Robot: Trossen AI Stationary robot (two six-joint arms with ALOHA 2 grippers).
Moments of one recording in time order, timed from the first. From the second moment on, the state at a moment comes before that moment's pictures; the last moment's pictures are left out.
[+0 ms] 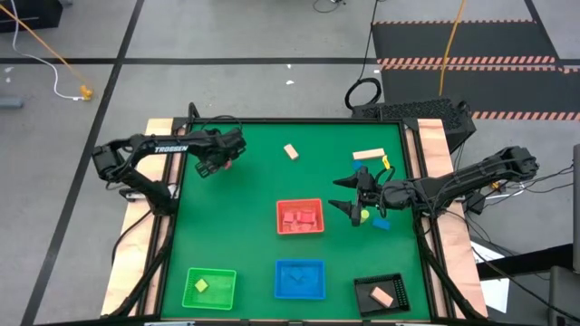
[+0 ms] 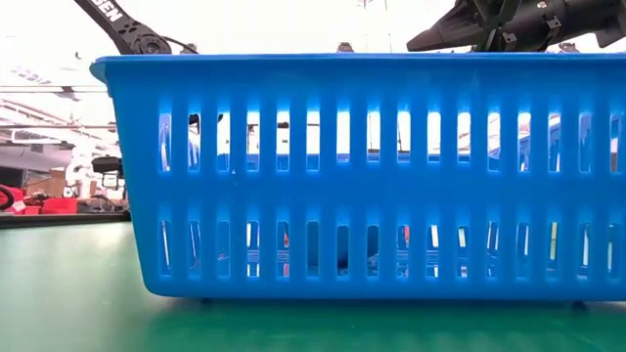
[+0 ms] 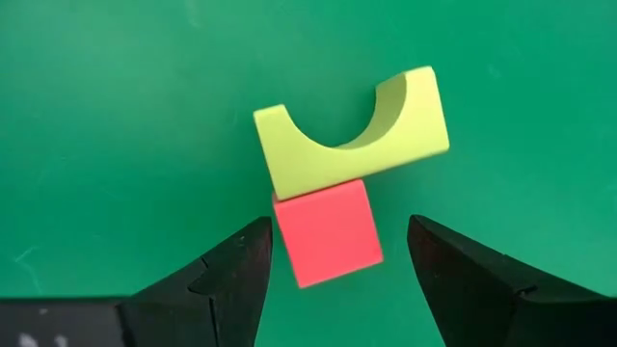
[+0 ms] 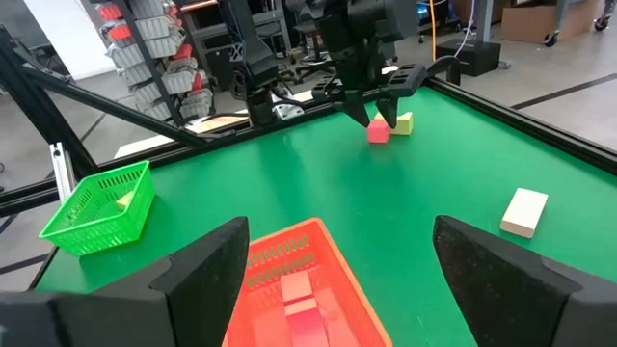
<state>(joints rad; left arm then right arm) 0.57 1.49 0.80 -0.70 -0.22 -1.58 0.22 0.99 0.43 0.30 0.42 0.34</state>
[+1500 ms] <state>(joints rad) 0.42 1.57 0.79 -0.39 -0.25 -0.99 0.22 0.99 0.43 0.30 0.42 0.34</state>
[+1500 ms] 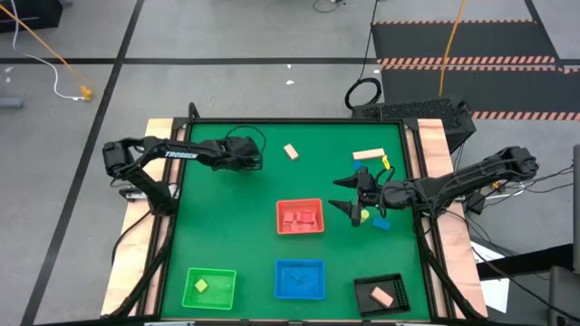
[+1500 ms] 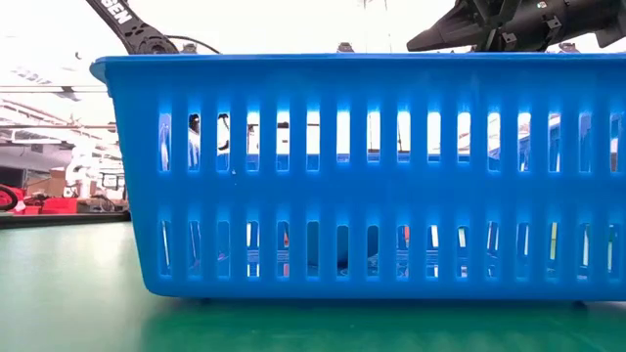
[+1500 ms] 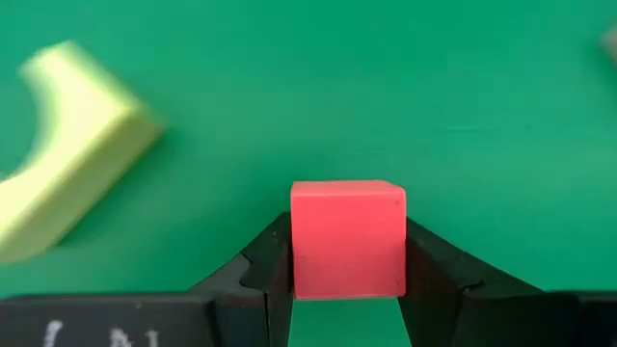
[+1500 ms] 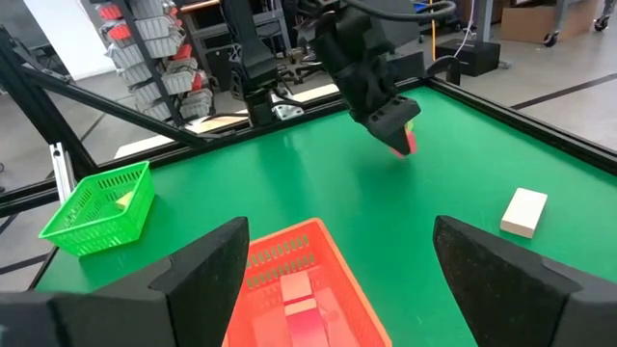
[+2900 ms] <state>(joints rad) -0.17 1.53 0.79 0.41 -0.27 -0.44 0.22 0.99 0.44 0.30 0.42 0.34</state>
